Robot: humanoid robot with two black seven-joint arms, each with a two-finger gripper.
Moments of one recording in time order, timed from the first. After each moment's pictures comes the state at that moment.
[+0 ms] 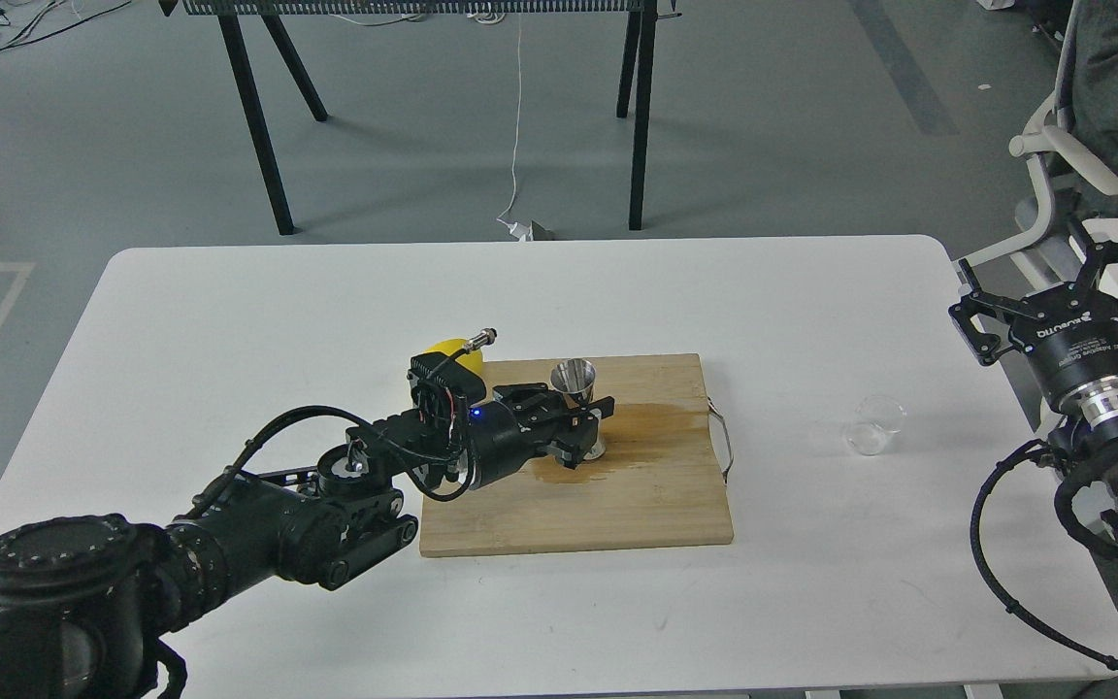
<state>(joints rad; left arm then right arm) -0.76 -0.04 -0.13 -0.53 1.66 0.28 -0.49 0.30 -0.48 1.18 0.92 0.22 0.49 0.12</state>
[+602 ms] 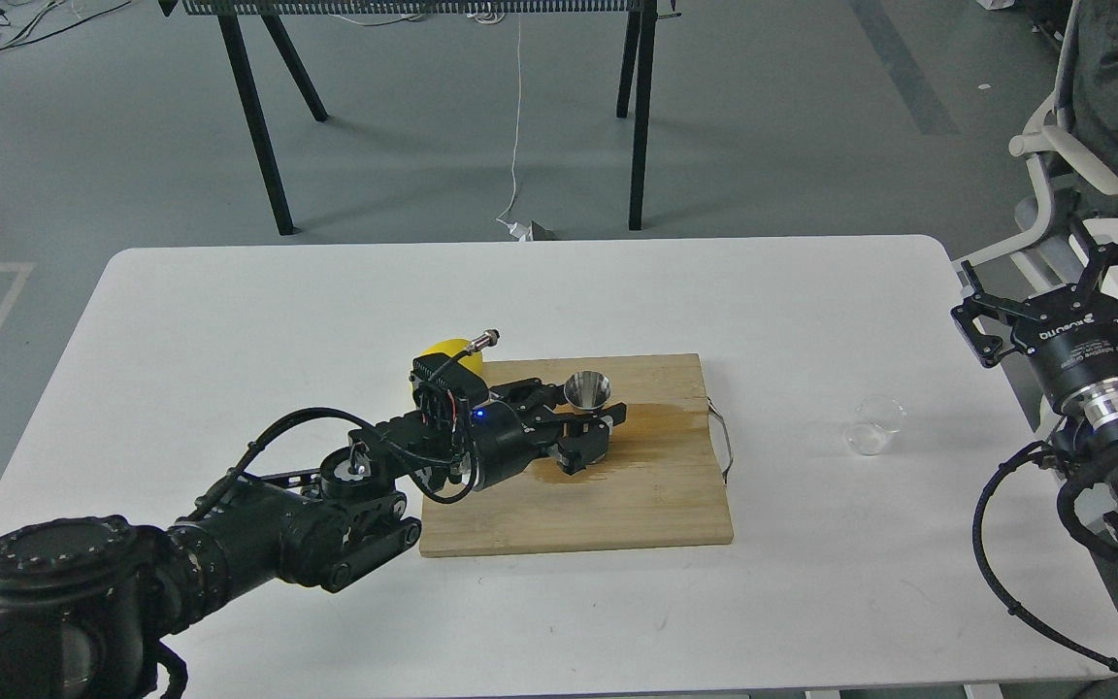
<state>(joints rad) -0.75 -0.04 -0.13 -0.55 1.66 0.30 -0.49 0.29 -0.48 1.19 0.92 0.22 0.49 0.12</state>
